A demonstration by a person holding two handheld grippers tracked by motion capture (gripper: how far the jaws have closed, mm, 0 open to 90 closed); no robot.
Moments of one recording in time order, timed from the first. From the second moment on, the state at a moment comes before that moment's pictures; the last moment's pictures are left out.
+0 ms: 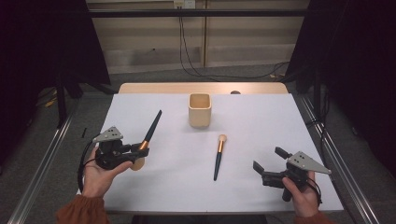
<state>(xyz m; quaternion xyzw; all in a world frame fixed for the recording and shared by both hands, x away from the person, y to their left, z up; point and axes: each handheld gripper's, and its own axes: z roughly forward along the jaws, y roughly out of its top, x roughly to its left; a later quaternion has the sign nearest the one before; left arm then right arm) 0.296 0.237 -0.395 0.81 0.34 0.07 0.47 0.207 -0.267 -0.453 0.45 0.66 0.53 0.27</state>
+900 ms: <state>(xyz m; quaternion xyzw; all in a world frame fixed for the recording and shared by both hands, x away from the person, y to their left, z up) 0.292 0.183 -0.389 0.83 0.24 0.02 0.50 0.207 -0.263 -0.451 0.44 0.66 0.55 0.26</state>
